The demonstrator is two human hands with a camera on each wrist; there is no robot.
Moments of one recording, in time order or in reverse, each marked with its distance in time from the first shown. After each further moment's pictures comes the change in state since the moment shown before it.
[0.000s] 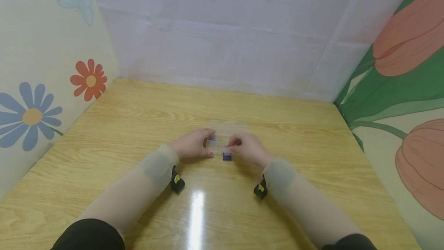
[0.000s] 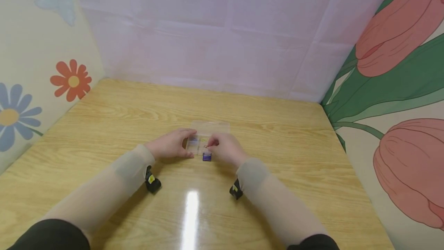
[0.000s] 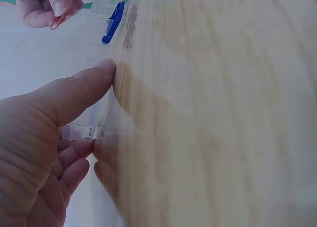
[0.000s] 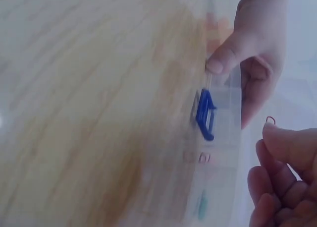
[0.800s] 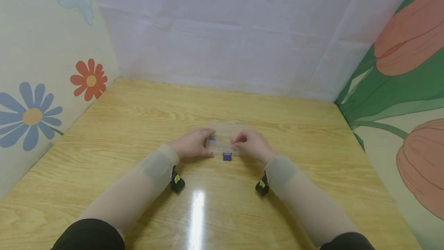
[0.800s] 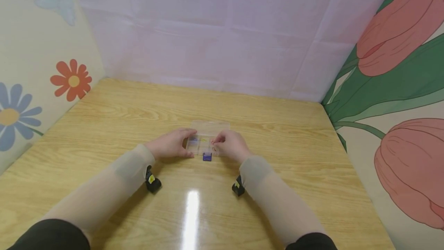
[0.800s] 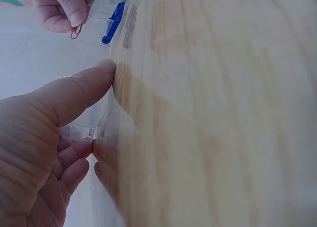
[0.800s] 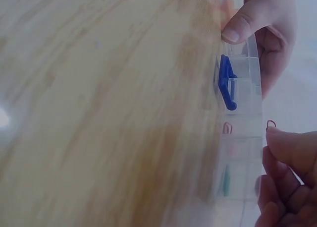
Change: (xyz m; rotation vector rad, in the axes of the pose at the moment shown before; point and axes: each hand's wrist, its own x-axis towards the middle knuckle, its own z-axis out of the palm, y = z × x) left_hand -0.001 0.001 -0.001 0.006 -0.008 -0.012; right_hand 0.008 0.014 -0.006 -0.012 0.062 0.127
